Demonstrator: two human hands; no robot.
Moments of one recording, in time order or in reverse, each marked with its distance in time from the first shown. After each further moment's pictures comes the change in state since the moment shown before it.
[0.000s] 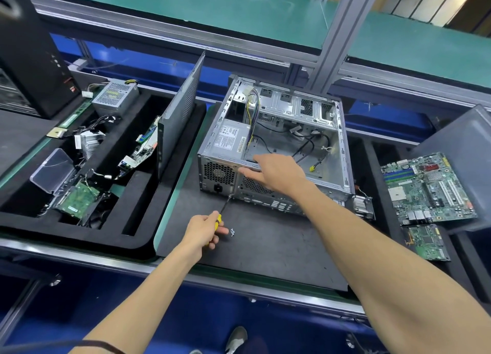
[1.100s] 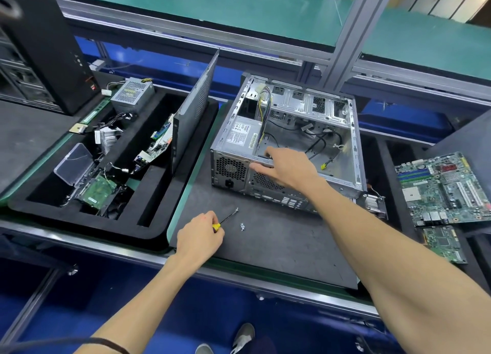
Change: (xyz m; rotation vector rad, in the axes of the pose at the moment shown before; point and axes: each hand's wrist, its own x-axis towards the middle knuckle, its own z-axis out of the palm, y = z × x) left_hand -0.035 -0.014 -0.028 1.006 0.277 0.446; right_hand 0.001 0.003 0.003 0.032 0.055 0.075
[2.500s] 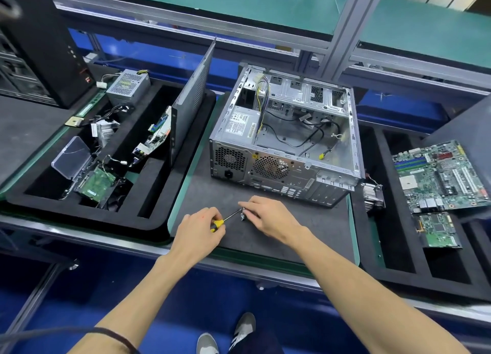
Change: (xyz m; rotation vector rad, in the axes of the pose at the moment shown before) left_hand -0.022 -0.012 -0.008 -0.106 0.010 0.212; right_hand -0.097 -0.050 0.089 0.290 -0.135 -0.177
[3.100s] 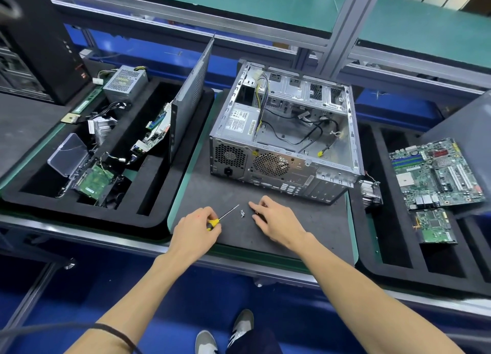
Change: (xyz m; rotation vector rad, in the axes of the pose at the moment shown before) left_hand 0.000 -0.014 0.006 -0.037 -0.032 -0.071; right_hand -0.020 0.009 0.012 -0.141 -0.095 0.177
